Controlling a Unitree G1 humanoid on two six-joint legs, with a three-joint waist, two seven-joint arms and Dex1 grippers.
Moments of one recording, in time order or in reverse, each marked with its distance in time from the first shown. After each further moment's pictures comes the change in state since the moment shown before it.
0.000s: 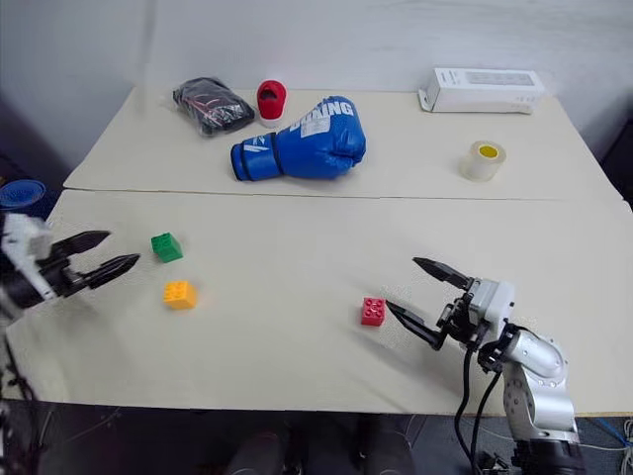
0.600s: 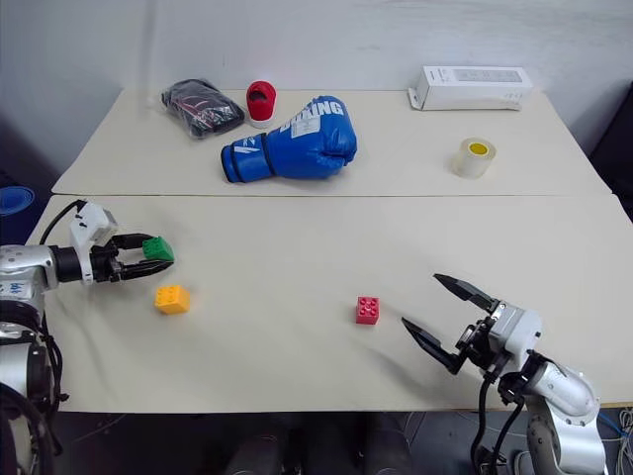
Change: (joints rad) left arm -0.359 -0.017 -0.225 0.516 0.254 -0.275 -0.128; right arm 0.198 -0.019 -0.067 -0.158 -0.002 -0.017 -0.073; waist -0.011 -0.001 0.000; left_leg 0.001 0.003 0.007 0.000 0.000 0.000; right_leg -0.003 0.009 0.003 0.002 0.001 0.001
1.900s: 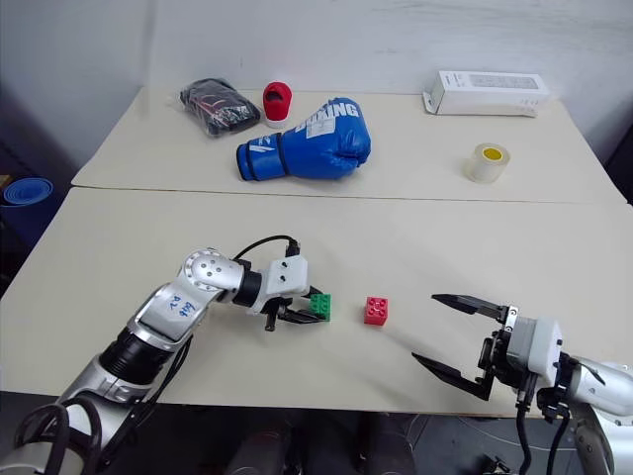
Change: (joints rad) left arm 0.235 -0.350 -0.527 -1.302 0.031 0.687 0.162; right arm 0.087 -0.207 -0.067 -0.125 0.070 0.095 0.167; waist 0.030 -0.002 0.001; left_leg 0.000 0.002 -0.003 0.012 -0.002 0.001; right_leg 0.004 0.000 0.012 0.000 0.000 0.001
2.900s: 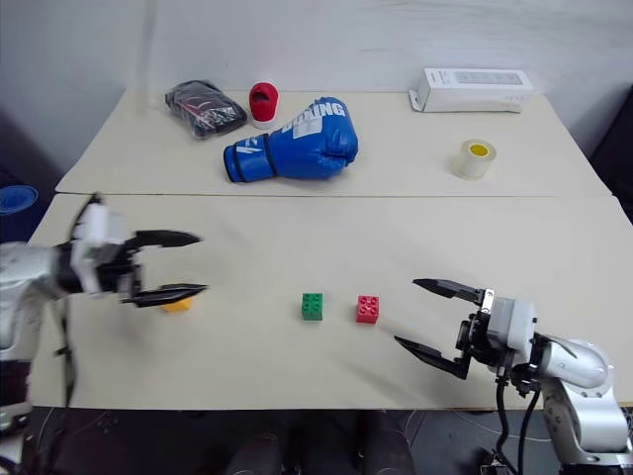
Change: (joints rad) left arm 0.344 0.336 0.776 0.143 -0.395 -0.200 -0.231; right arm -0.183 0.074 0.126 0.083 -0.007 0.019 0.025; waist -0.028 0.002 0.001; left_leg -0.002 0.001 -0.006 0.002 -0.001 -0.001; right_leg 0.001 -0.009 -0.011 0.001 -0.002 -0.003
